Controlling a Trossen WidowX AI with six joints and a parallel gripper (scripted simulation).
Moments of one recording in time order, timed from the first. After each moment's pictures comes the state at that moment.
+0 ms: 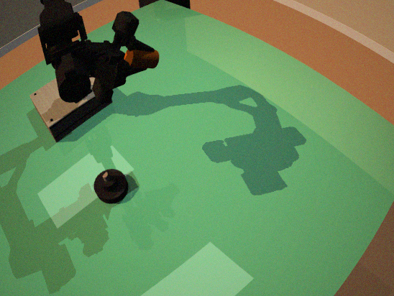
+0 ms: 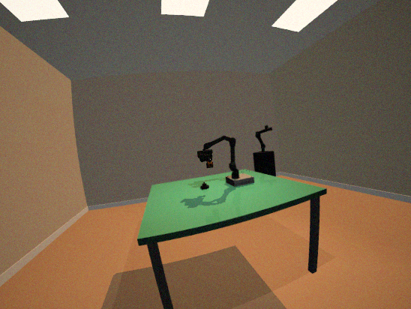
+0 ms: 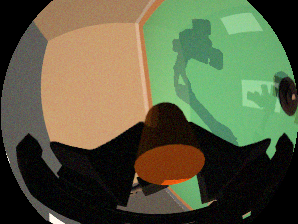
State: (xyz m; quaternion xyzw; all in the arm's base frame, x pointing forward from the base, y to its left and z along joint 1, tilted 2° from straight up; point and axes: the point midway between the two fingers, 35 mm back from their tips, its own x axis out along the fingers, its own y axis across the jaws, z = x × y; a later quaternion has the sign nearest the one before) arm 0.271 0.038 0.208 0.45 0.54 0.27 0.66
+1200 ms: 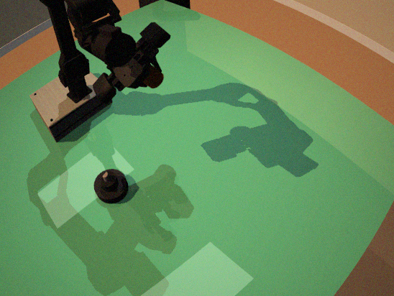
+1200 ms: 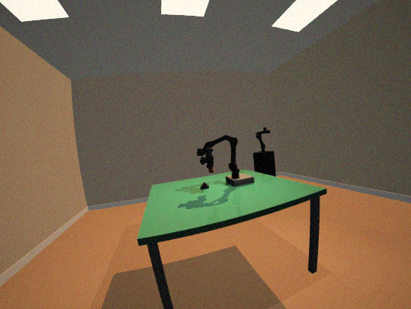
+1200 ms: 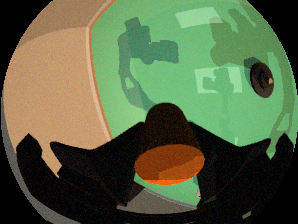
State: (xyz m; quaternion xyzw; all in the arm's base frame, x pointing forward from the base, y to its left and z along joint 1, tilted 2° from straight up) arm 0.274 0.053 0.165 0.32 0.63 0.10 0.70
